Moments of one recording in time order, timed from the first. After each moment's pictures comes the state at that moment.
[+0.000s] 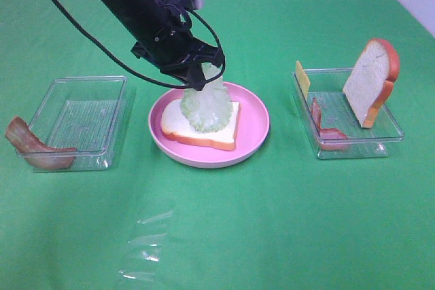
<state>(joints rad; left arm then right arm) -0.46 2.24 -1.82 -0.43 0.81 0.27 0.06 0.00 -0.45 0.01 1.11 0.06</state>
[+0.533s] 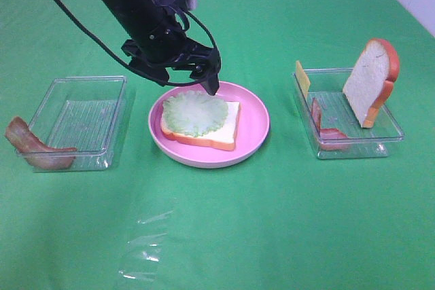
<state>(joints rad) -0.46 2.23 -1.86 -0.29 0.90 0.16 0.06 0.00 -0.45 0.01 1.11 0.06</state>
